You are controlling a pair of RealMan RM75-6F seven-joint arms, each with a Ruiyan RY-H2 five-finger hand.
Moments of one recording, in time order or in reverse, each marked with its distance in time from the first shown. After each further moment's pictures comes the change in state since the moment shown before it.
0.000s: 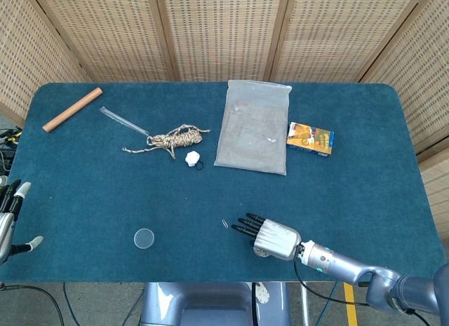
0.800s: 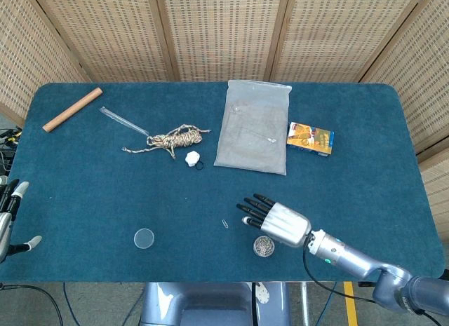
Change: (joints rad) left arm 0.003 0.009 -0.003 0.004 0.003 0.003 -0.028; right arm -0.037 0.106 0.075 -0.067 0.065 0.086 -0.039
